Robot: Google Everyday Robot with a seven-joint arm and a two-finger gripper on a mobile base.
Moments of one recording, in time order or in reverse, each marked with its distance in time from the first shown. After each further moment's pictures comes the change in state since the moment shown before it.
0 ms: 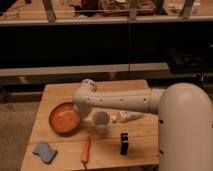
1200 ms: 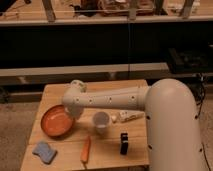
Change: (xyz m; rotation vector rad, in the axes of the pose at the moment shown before) arm -0.016 -0.050 0.009 -0.006 -0.014 -0.095
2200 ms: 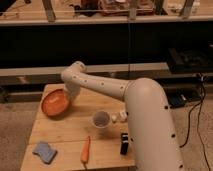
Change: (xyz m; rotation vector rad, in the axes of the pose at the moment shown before) arm 0.128 -0.023 -0.005 0.076 0.020 0.051
